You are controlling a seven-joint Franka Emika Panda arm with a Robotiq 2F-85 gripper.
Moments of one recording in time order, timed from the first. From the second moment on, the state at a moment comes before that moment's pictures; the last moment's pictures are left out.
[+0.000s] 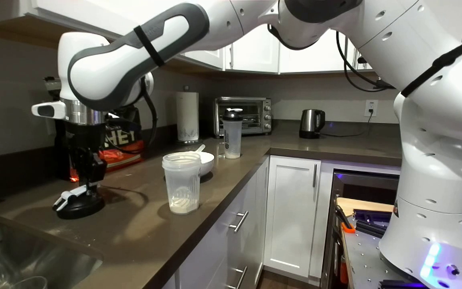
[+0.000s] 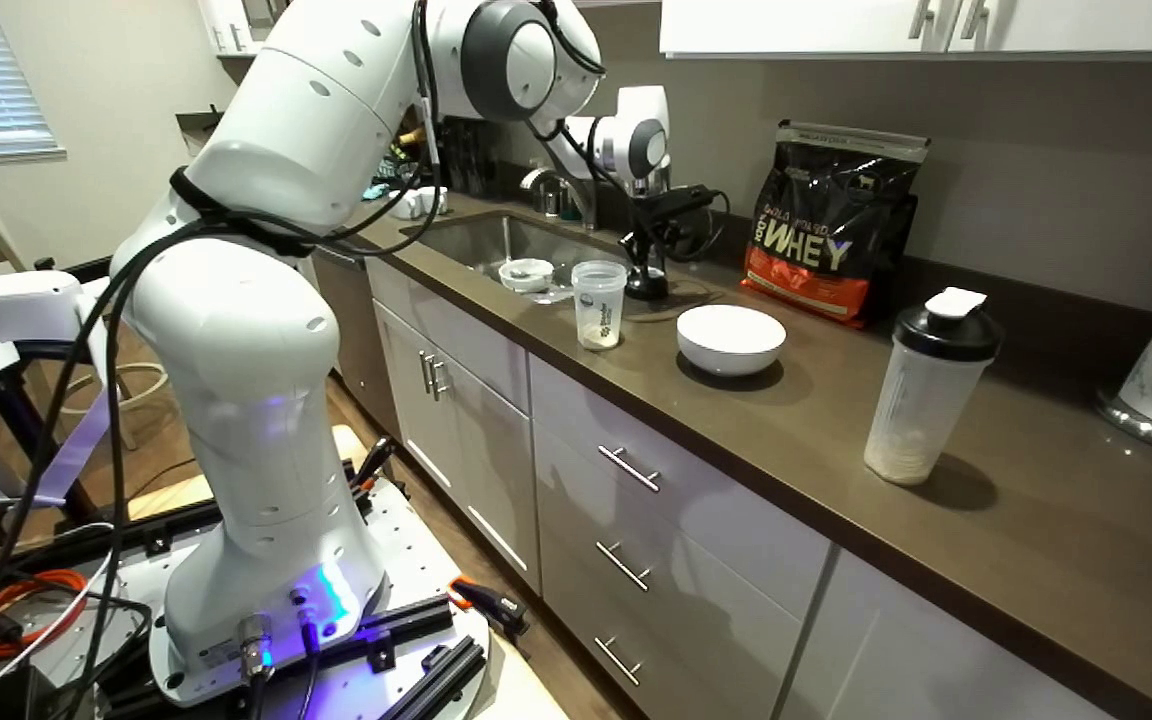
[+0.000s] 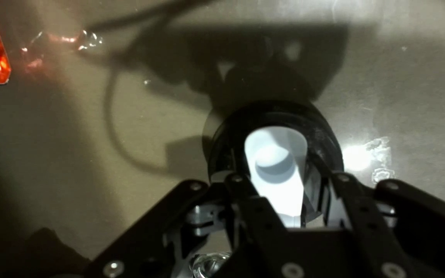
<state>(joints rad) 0.16 0.73 0.15 -1.39 -0.21 2.29 -0.95</state>
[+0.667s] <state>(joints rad) 0.16 0.61 0.15 -1.50 -0.21 2.32 -0.95</state>
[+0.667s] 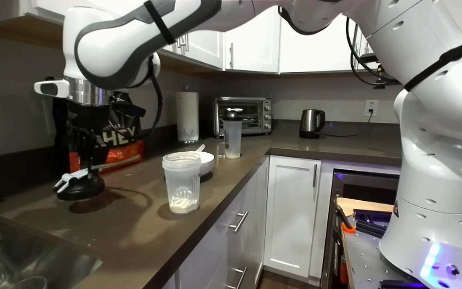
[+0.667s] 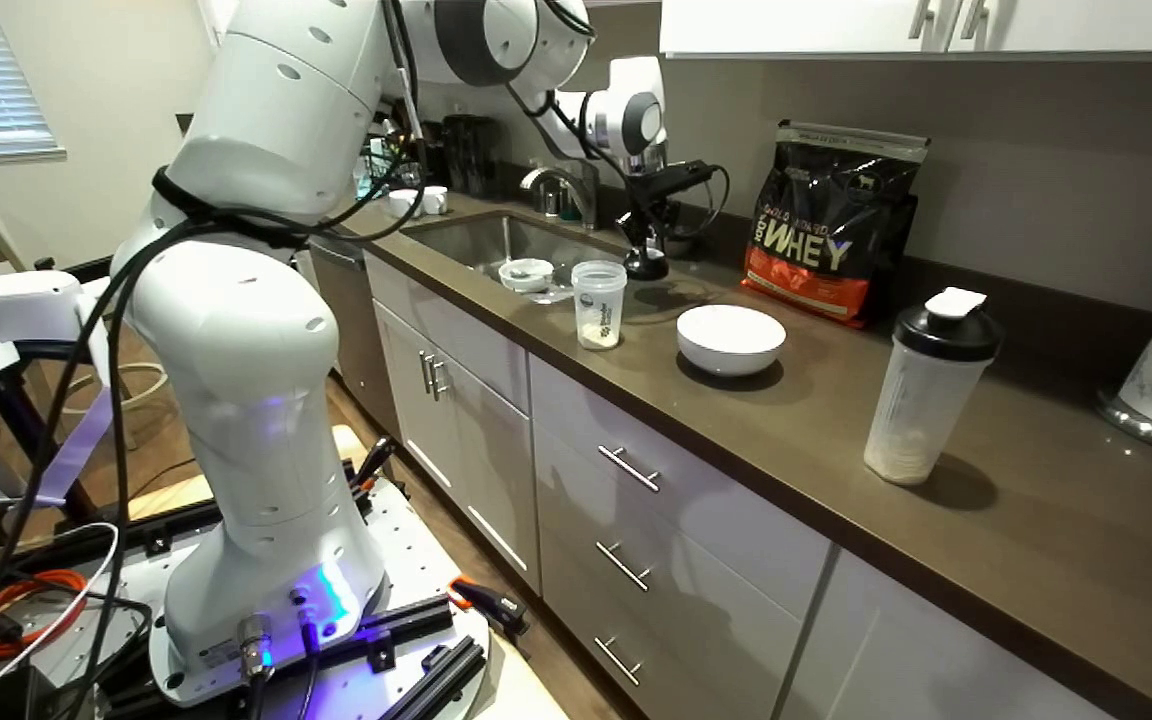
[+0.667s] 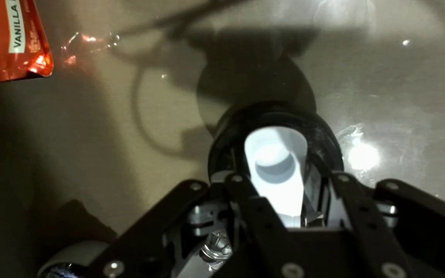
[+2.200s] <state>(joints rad) 0.13 0.08 0.13 -1.97 -0.21 2.35 -0.94</state>
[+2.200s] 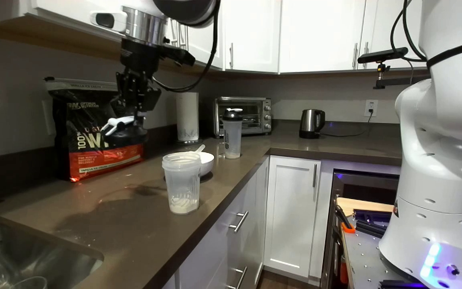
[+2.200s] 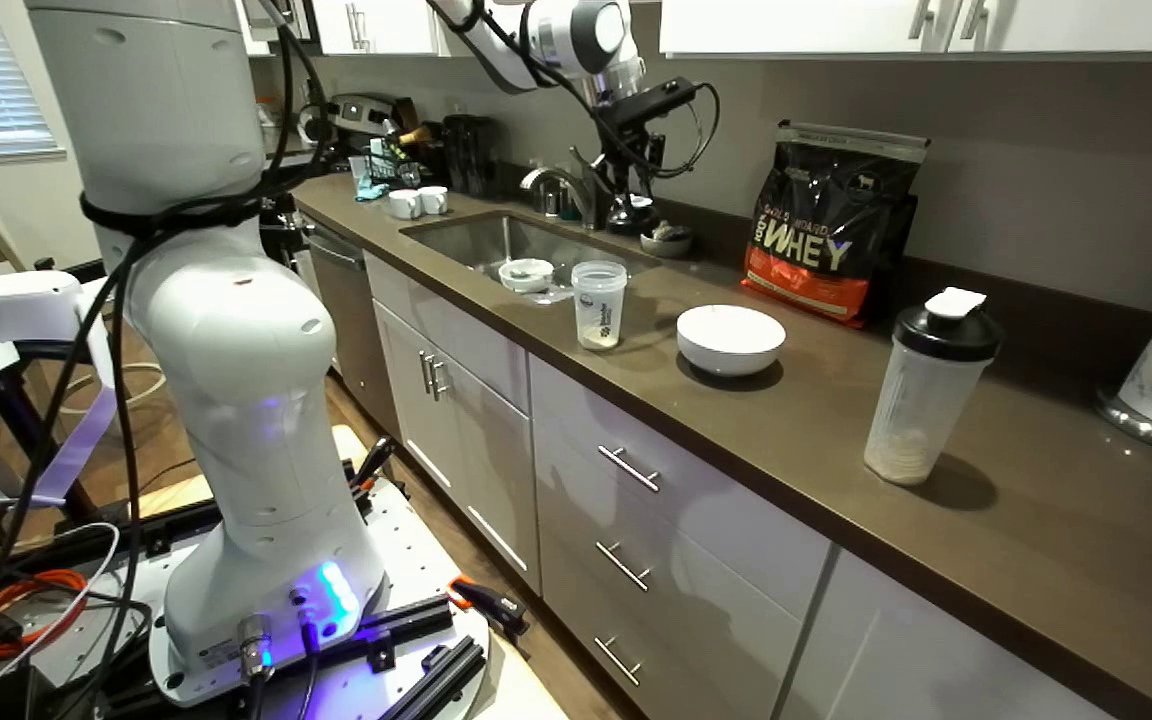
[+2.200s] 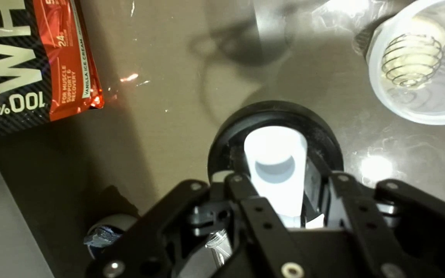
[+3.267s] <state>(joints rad) 0.13 -0.08 0.08 -2.13 -0.08 2.23 -0.91</state>
